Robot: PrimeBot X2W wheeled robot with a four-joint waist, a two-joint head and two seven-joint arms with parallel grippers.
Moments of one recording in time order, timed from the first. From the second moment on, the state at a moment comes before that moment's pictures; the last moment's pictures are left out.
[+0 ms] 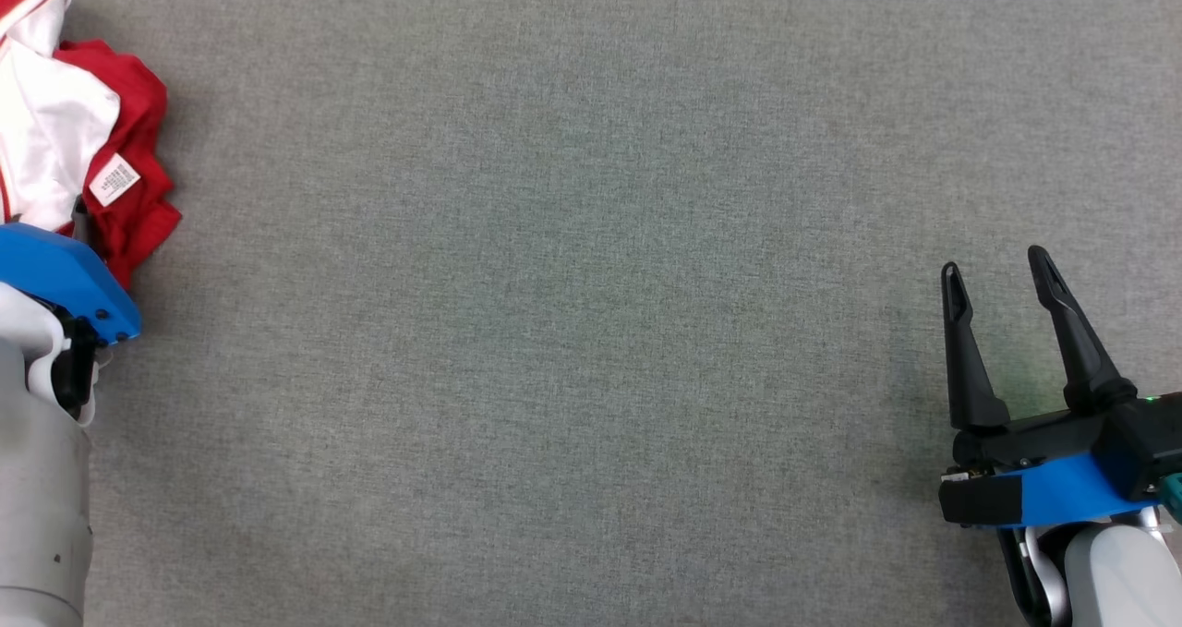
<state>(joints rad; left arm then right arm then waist) -0.86 0.34 0.13 1.12 -0.23 -0.12 0.06 -0.16 -0.09 -0.05 0.01 0.01 0.13 -0.25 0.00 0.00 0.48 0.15</state>
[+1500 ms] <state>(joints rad) -1.08 0.30 -0.32 0.32 -0.27 -0.13 -0.06 -0.10 -0.05 0.04 0.12 0.21 0.13 -0.26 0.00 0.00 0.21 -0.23</state>
